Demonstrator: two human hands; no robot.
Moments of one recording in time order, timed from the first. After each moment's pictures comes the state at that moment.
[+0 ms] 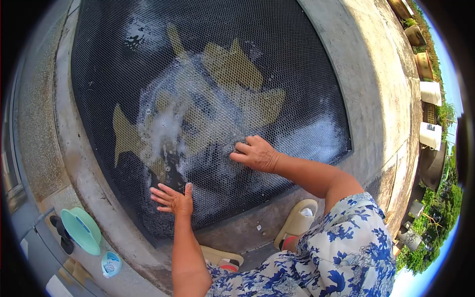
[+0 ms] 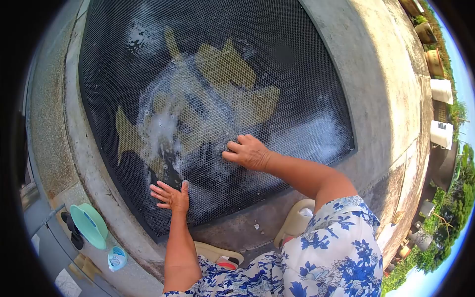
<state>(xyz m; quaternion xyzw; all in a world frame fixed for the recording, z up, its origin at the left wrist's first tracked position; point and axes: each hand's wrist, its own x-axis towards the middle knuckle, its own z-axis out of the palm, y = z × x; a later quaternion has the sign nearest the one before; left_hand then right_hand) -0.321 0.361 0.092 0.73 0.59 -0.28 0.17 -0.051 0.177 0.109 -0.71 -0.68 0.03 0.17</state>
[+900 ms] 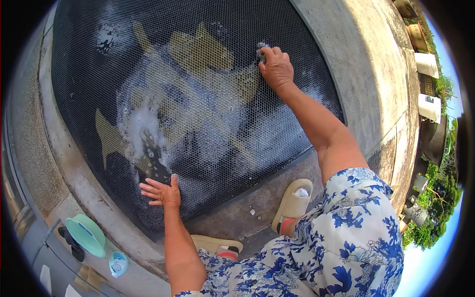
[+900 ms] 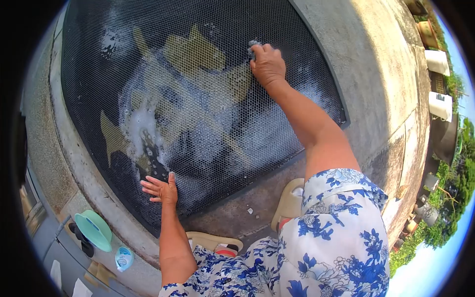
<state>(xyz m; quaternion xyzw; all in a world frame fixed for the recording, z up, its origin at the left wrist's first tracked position) -0.330 0.366 0.077 0.75 0.59 -0.26 0.14 0.106 0.150 0.120 -0.96 -0.25 -0.06 0.09</state>
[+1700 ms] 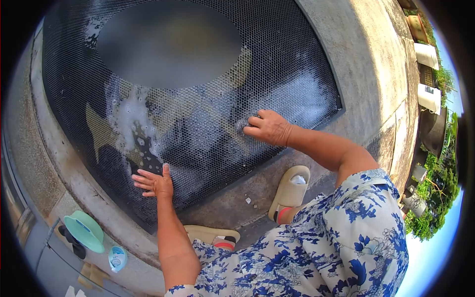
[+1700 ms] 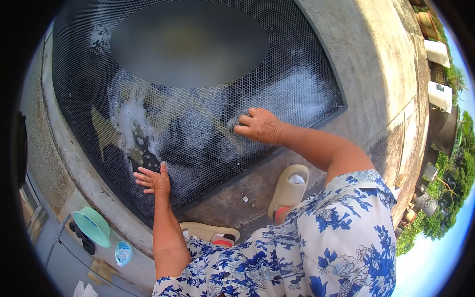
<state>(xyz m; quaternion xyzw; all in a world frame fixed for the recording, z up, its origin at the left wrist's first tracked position) -0.341 0.370 0.066 0.76 0.59 -0.24 0.12 -0.037 0.062 0.117 -0.78 -0.59 0.14 0.11</state>
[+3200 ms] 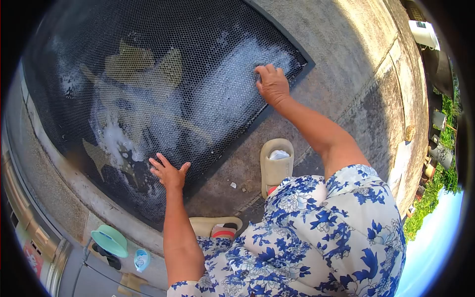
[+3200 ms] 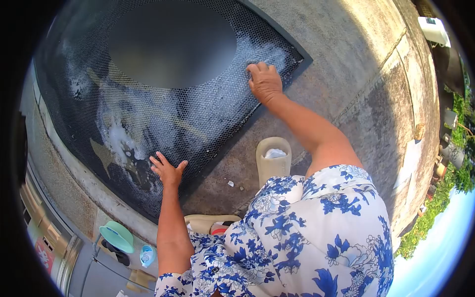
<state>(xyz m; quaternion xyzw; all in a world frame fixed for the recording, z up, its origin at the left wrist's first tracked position) -0.257 0.261 0.133 0.86 0.37 -0.34 0.10 -0.022 -0.068 0.103 -0.98 -0.15 0.01 0.11</state>
